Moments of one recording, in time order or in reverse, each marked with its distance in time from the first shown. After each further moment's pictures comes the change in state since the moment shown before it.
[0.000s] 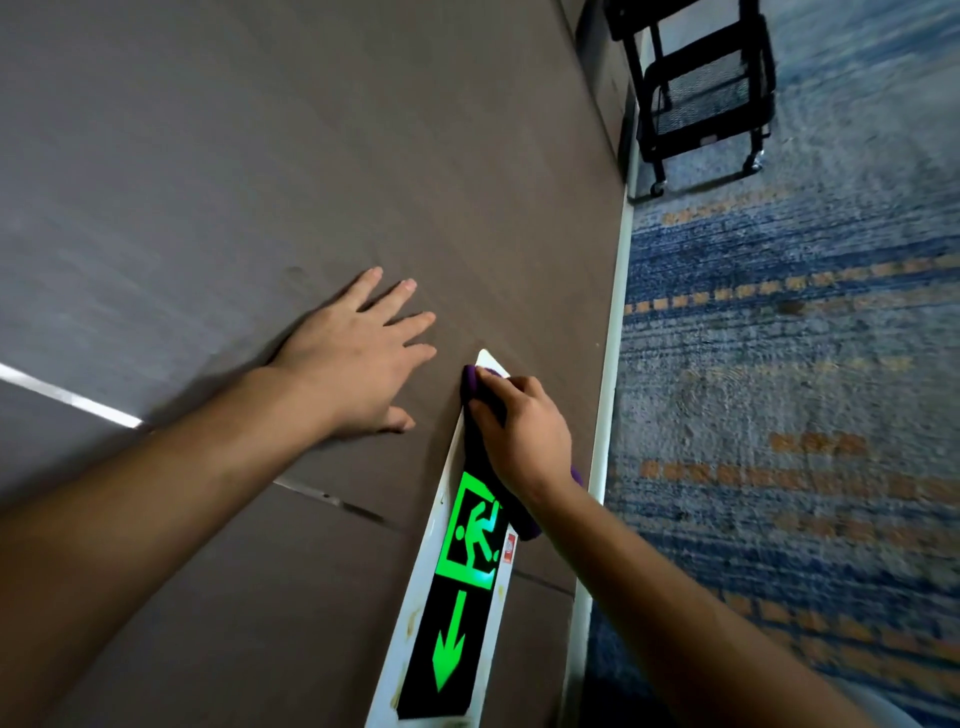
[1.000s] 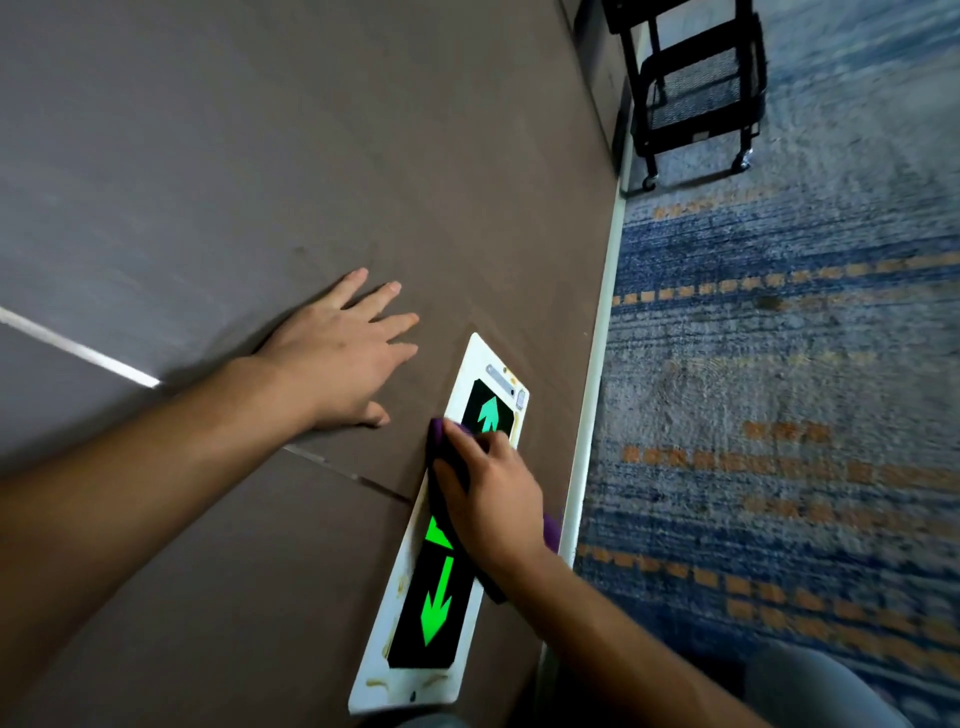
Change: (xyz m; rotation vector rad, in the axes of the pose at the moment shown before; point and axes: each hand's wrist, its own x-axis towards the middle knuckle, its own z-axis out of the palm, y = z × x) left_hand -0.022 0.003 0.003 -0.066 -0.028 0.018; right_hand -0.090 -0.014 0.004 -0.098 -0.108 -0.071
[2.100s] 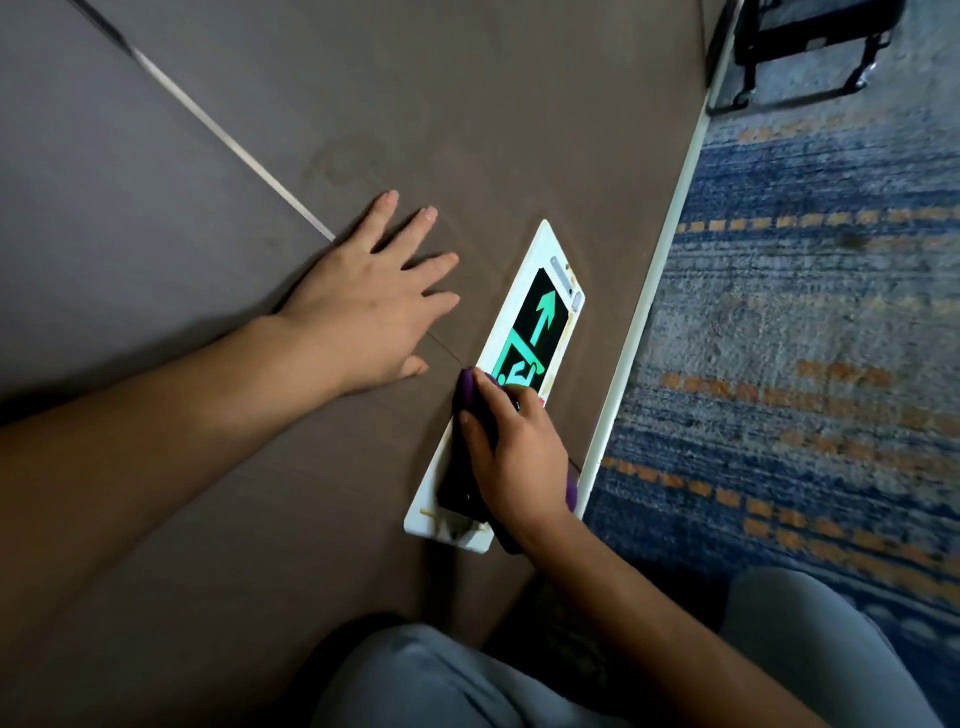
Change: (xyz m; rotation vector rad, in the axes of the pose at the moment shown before) left_hand -0.086 0.053 0.040 0.085 0.129 -0.082; right_hand -0.084 -0.023 0.019 0.064 -0.033 0.030
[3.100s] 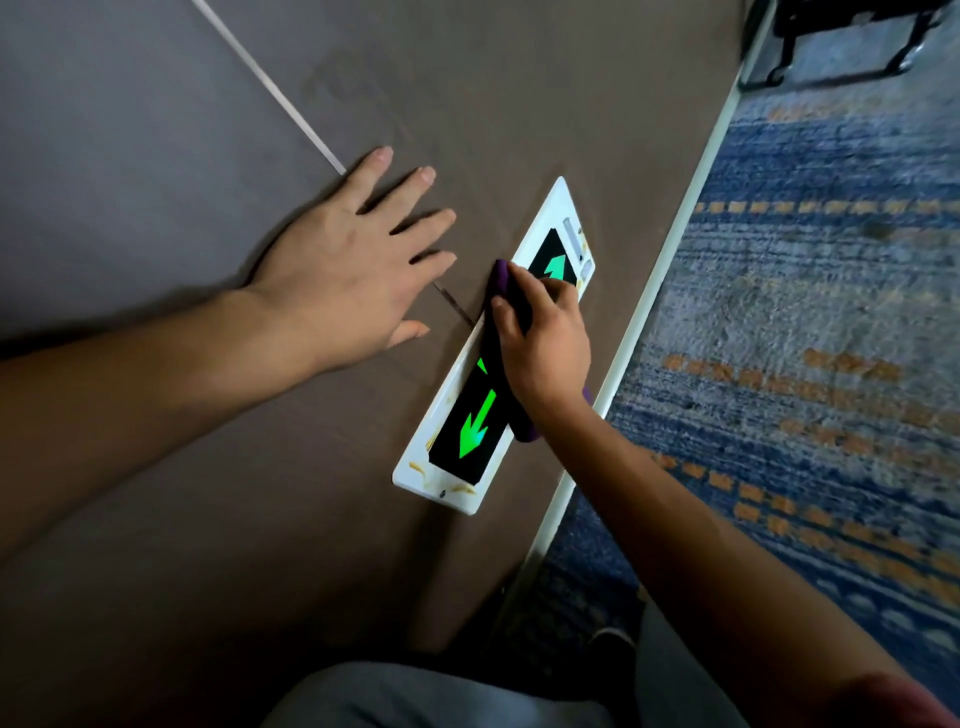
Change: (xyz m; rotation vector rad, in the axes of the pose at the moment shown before) left_hand -0.024 0.016 0.002 0.144 0.011 -0.027; right_hand 0.074 0.017 -0.005 0.100 0.138 0.042
